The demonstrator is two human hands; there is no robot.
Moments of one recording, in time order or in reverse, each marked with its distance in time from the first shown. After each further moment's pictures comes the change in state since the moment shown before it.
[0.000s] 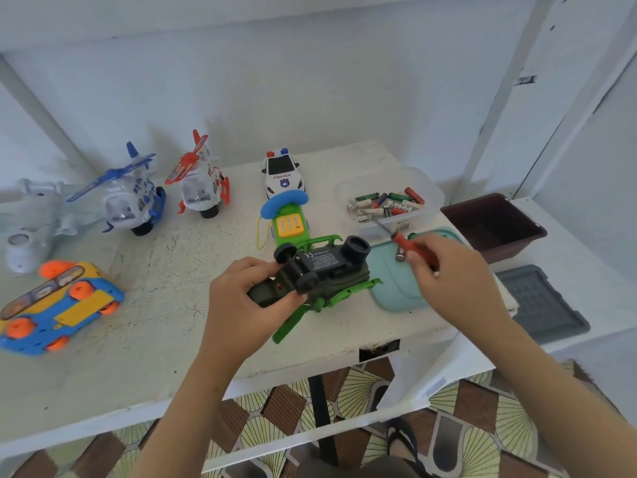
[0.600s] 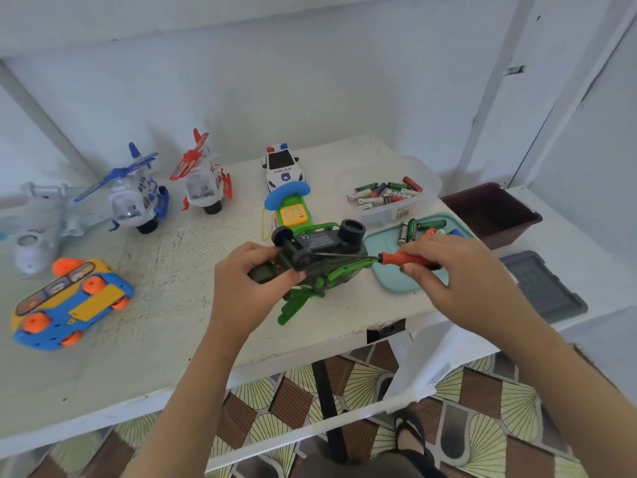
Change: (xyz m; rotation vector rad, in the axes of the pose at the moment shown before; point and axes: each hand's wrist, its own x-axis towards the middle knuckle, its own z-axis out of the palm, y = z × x) left_hand 0.004 -0.006 -0.007 -0.065 -0.033 -0.107; right_hand -0.028 -0.015 -0.020 0.019 -0.082 -0.275
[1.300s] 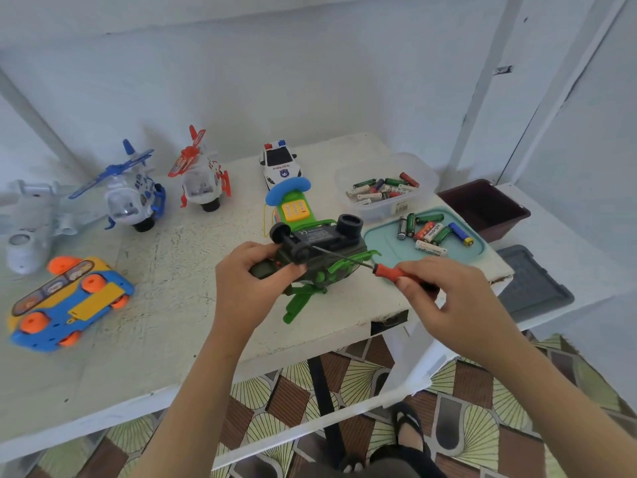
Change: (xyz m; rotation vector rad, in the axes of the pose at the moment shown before) left_hand -0.004 -0.004 -0.005 -0.092 0.013 -0.042; right_hand -0.027 -0.029 0.017 0.150 0.073 0.047
